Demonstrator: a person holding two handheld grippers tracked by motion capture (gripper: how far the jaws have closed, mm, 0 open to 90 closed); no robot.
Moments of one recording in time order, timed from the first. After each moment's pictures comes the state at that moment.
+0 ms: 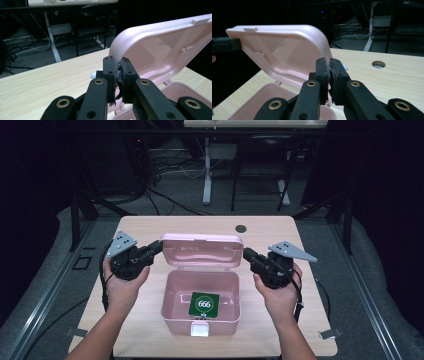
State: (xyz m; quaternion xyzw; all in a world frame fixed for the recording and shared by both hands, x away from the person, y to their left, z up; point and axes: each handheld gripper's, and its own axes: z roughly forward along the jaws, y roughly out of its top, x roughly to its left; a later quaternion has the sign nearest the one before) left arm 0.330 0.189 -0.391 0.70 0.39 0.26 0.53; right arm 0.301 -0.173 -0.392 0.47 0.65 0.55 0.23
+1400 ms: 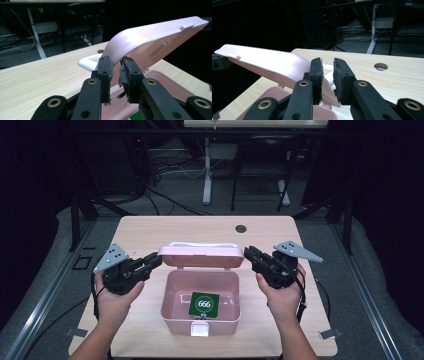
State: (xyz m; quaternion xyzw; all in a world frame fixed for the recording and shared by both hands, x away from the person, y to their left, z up) left arm 0.299 0.200 -0.397 0.71 0.37 0.22 0.55; right arm 0.300 -0.179 -0.388 0.47 0.64 0.57 0.22
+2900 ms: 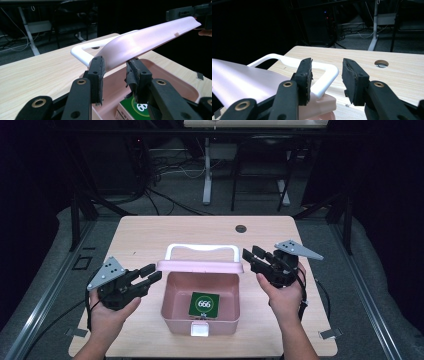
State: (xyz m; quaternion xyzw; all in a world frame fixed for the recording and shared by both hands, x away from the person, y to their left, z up) left arm 0.271 0.206 -0.405 0.73 0.34 0.21 0.55; right arm 0.306 -0.185 -0.393 0.47 0.64 0.56 0.21
